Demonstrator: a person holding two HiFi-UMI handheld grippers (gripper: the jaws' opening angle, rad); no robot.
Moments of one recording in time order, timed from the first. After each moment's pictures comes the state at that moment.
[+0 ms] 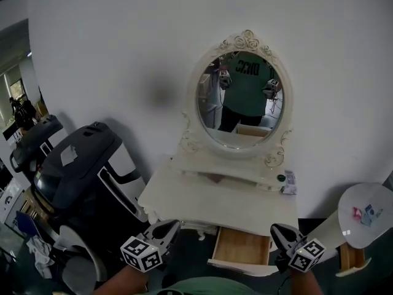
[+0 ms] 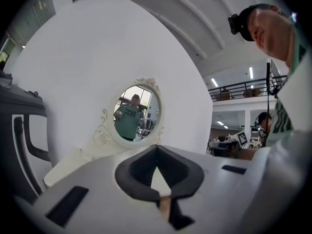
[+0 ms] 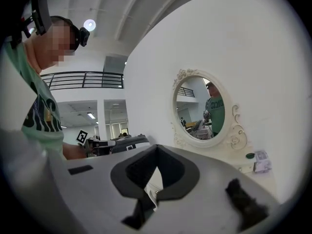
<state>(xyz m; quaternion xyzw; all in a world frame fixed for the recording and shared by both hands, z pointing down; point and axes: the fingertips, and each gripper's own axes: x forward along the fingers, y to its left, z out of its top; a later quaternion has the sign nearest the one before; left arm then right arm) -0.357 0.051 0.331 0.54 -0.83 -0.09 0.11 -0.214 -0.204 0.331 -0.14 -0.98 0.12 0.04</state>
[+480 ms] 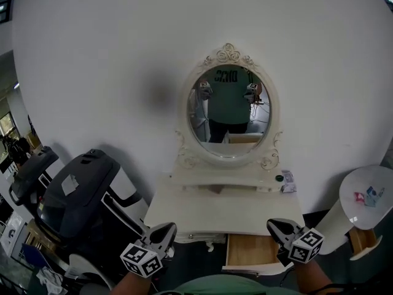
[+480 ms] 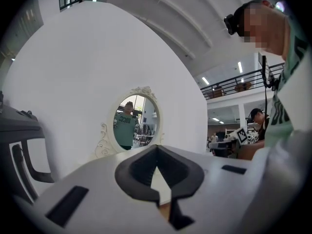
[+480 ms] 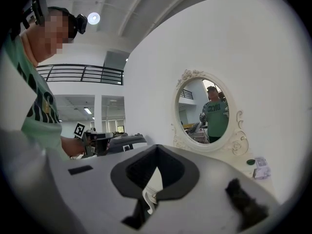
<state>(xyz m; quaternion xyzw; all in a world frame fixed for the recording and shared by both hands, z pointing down) -0.387 0.087 0.294 0.56 -0.83 -0.06 0.06 -0.239 -0.165 0.315 -0.12 -0.99 0.08 0.05</state>
